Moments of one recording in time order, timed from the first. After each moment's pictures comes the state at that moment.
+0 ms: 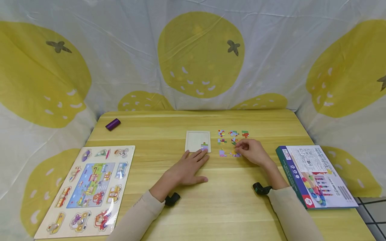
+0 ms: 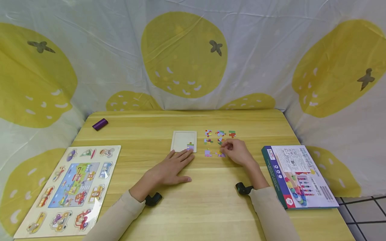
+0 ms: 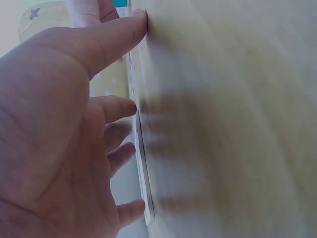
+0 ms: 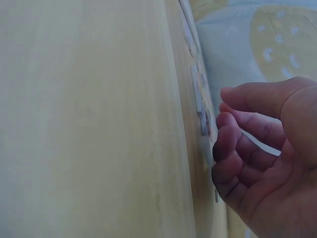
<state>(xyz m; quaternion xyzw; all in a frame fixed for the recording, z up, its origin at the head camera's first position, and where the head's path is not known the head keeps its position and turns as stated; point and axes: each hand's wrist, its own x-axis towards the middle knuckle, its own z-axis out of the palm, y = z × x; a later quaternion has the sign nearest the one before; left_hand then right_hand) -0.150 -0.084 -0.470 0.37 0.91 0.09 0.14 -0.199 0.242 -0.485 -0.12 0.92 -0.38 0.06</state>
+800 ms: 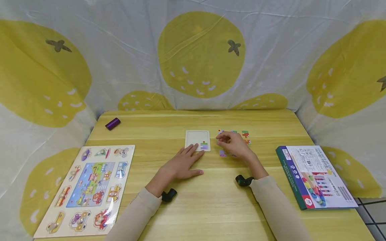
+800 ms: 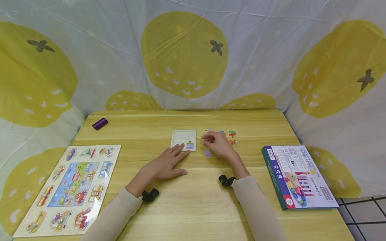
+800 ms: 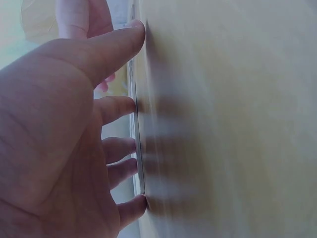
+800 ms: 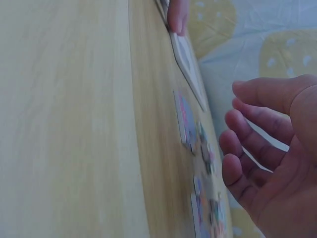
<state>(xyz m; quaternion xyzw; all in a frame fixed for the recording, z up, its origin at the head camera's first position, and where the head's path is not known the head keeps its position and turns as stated) -0.165 -0.099 -0.473 0.32 0.93 0.11 0.15 -0.227 0.179 -0.479 -0.17 0.88 -0.44 0.07</state>
